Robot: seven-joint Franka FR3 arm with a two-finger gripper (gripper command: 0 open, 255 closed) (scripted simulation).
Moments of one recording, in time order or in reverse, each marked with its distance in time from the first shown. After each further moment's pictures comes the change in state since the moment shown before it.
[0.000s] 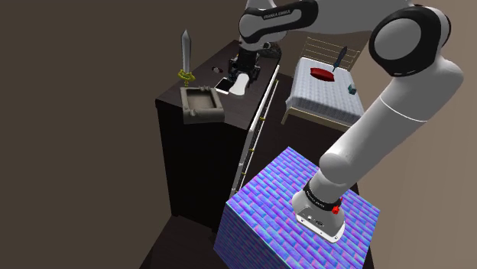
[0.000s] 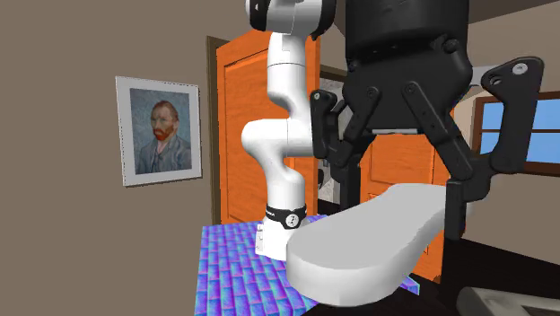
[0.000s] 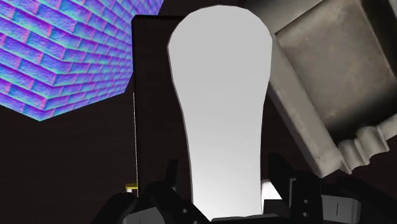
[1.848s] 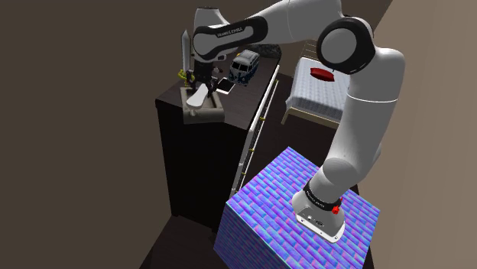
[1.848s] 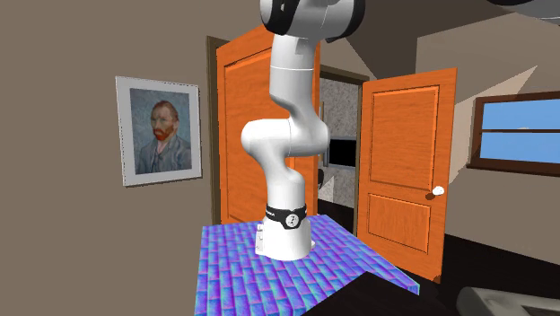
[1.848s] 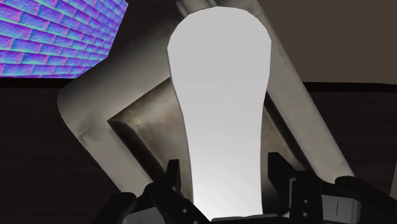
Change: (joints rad) arm 0.157 0.375 0.107 0.315 -0.080 0.057 0.292
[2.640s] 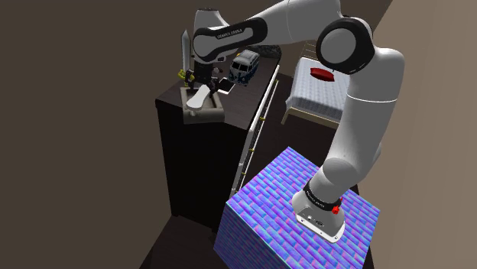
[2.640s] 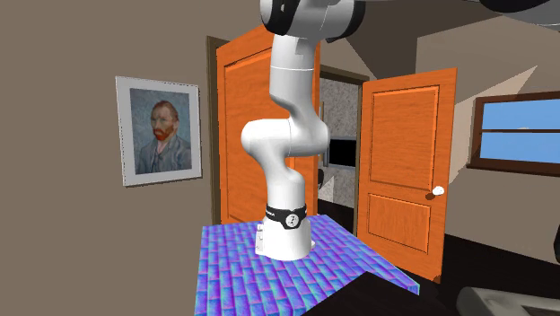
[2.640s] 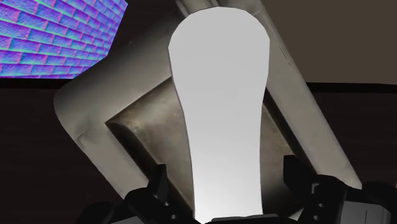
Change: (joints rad) arm 0.000 0.003 0.000 -0.008 -0.001 0.012 0.001
